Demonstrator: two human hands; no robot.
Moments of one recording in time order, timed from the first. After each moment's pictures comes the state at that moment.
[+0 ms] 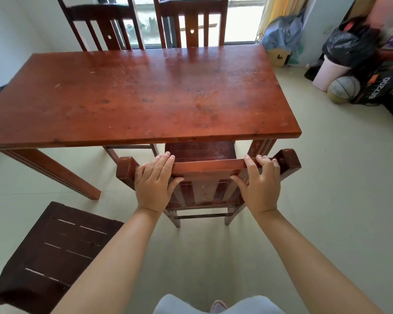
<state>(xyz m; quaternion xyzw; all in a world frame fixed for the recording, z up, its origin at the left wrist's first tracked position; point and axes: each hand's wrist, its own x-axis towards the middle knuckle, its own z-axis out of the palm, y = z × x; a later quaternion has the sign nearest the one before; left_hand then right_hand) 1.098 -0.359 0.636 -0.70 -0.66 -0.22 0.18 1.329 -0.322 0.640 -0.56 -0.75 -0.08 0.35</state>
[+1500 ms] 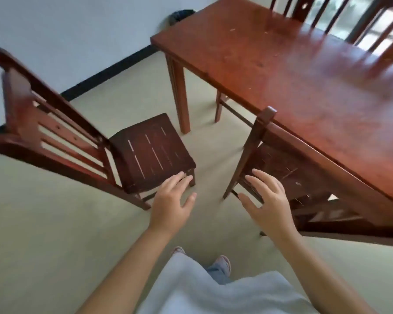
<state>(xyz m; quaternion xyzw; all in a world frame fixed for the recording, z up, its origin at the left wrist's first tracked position) 1.104 -0.566 0.663 -0.30 -0.90 -0.32 -0.06 1.221 -0.393 0.663 -0.20 -0.91 0.26 0.25</state>
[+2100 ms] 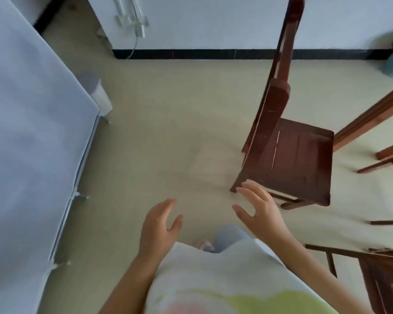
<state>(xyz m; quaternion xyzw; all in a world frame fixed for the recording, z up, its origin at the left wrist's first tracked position) 1.159 -0.927 0.615 0.14 -0.93 -0.33 0.02 1.072 -0.710 0.627 0.18 -0.92 0.33 -0.03</state>
